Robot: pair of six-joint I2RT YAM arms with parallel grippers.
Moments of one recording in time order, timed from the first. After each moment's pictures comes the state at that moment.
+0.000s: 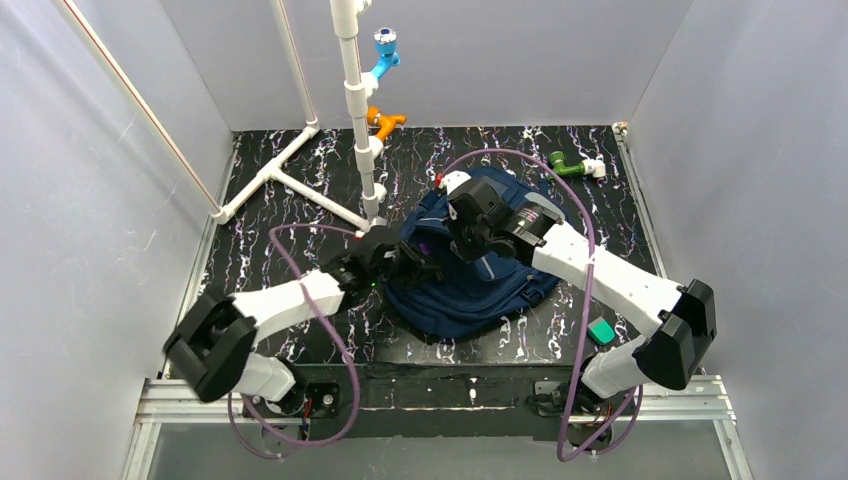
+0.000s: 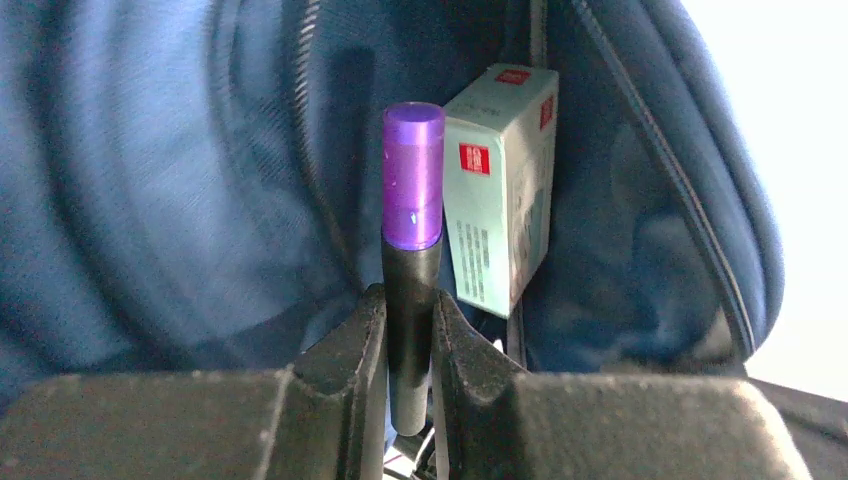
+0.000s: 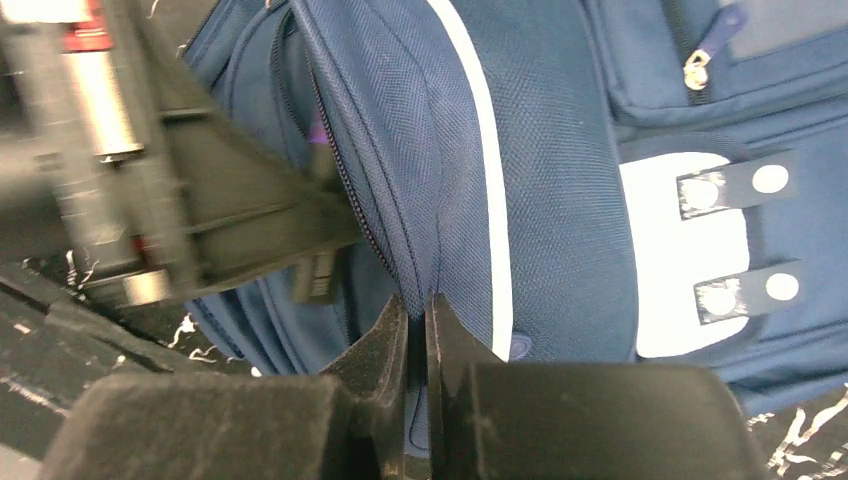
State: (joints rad) left arm -0.76 1.33 0.68 0.06 0.04 -1.44; right arm 0.90 1.44 1.35 -0.80 0.21 0.21
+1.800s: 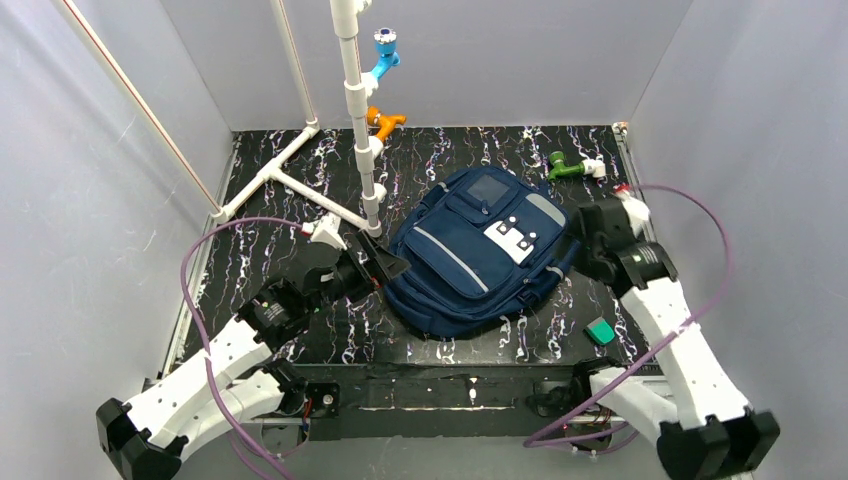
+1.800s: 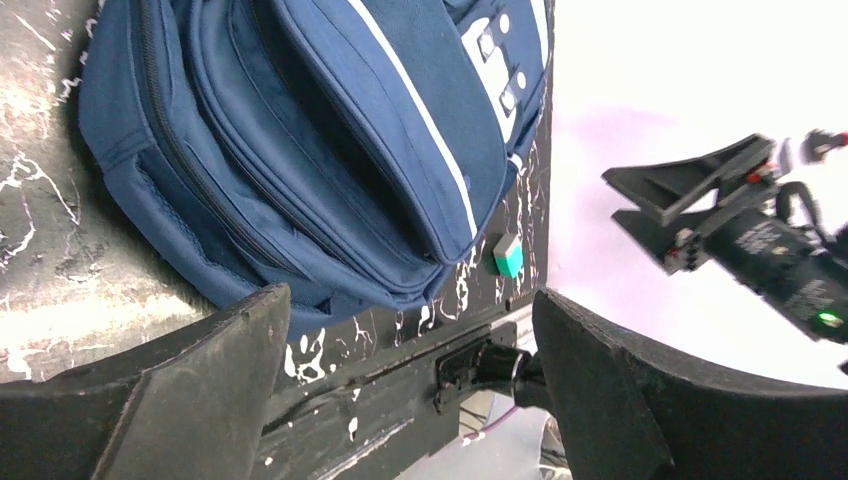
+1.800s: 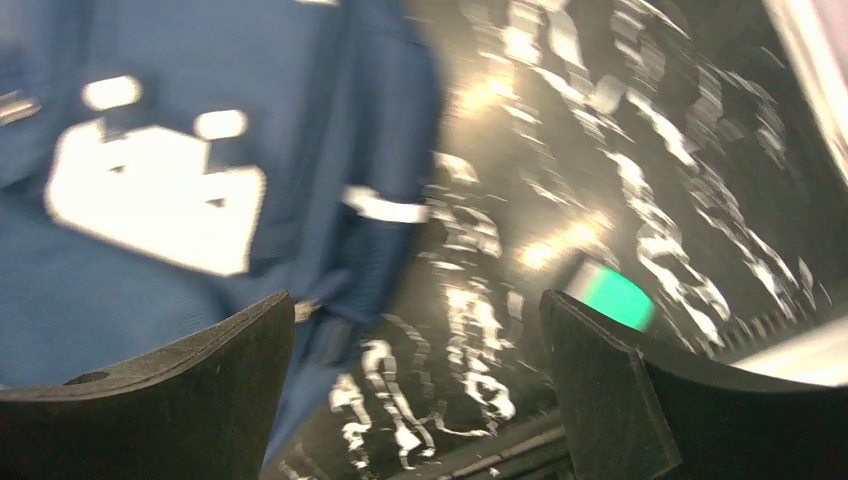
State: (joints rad) left arm -0.74 0.77 0.69 -0.38 -0.06 -1.07; right arm 0.38 1.01 1.06 -0.95 0.35 0.61
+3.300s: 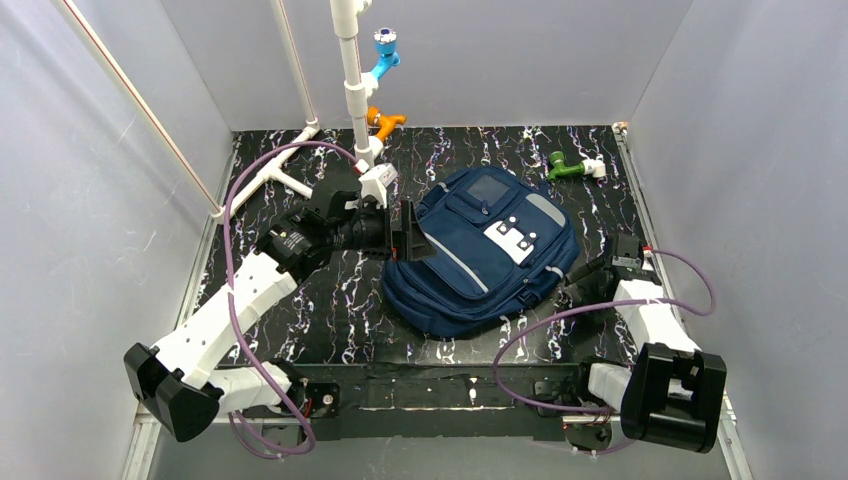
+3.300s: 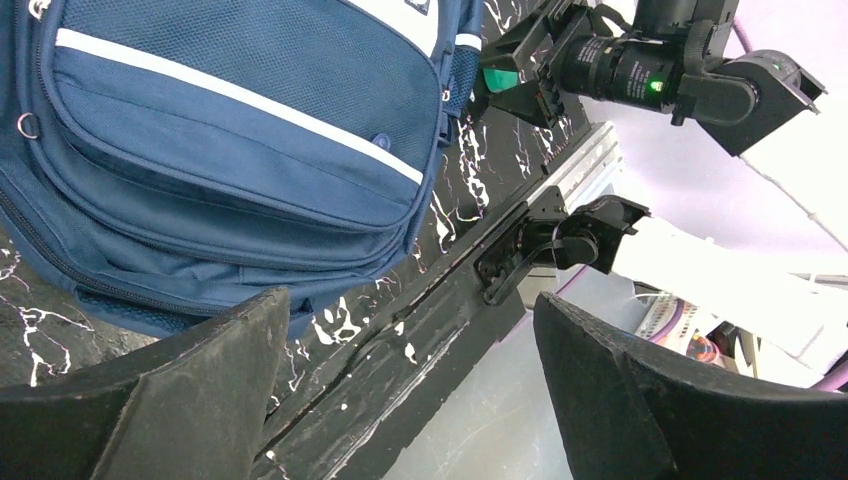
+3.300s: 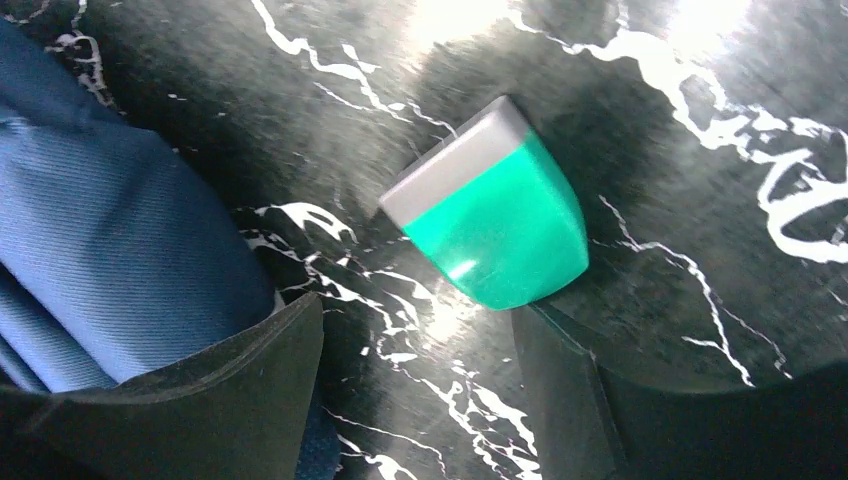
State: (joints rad) left arm -0.65 1.16 1.20 -0.62 0.37 -0.58; right arm -0.14 1.09 0.52 -0.59 0.07 0.91
